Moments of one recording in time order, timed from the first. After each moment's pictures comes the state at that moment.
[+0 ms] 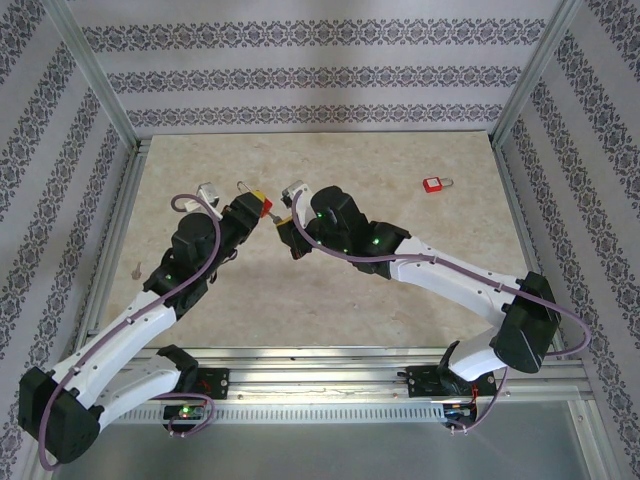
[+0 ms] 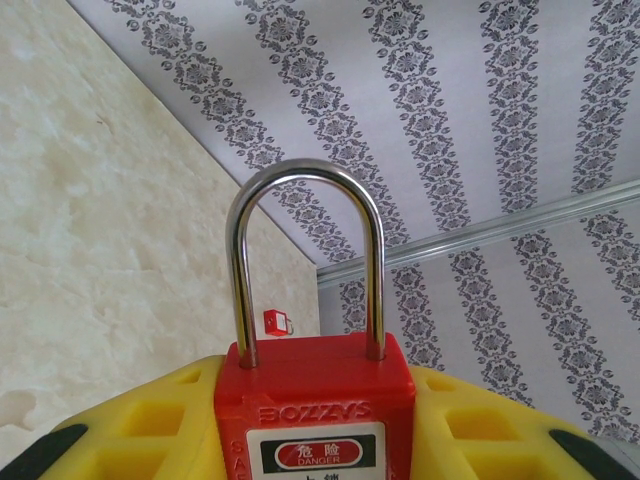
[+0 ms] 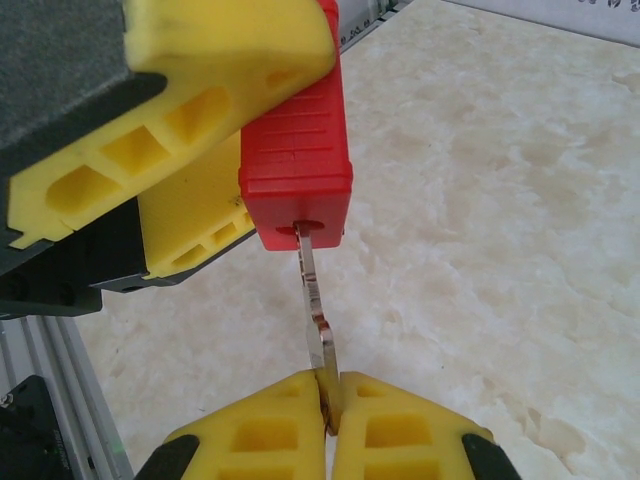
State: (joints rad) left arm -0.51 0.93 0.70 0.10 -0.06 -1.17; right arm 0.91 1.47 1.24 -0.24 -0.11 0.27
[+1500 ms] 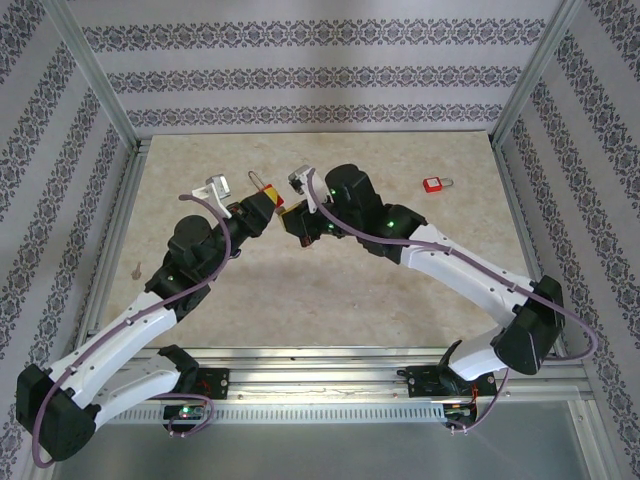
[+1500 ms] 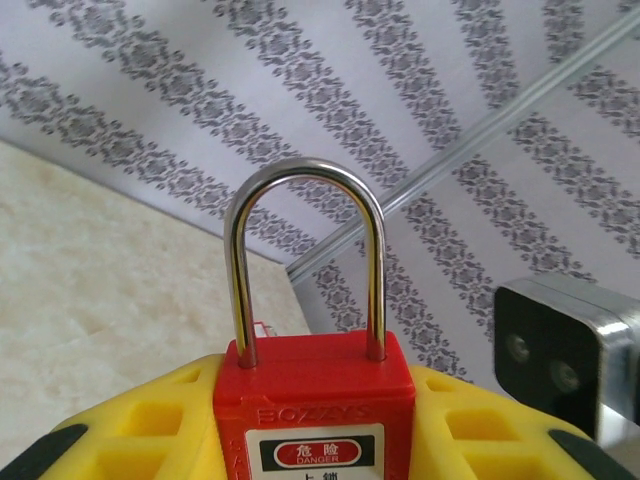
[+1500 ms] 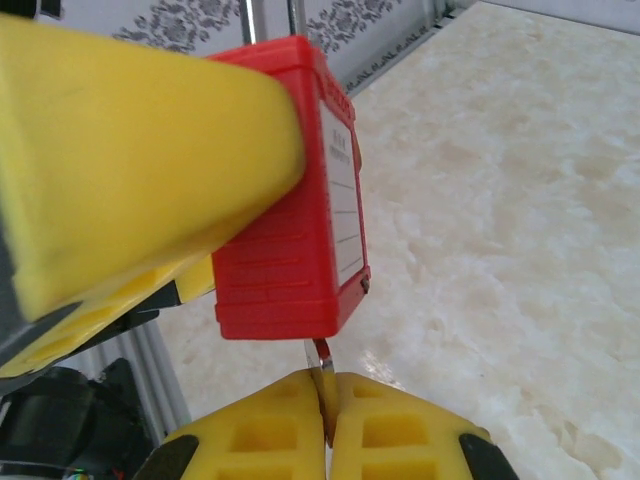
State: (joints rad) left arm -0.56 0.92 0.71 0.24 0.01 -0.86; right arm 0.81 1.45 1.34 -0.34 -0.34 0.28
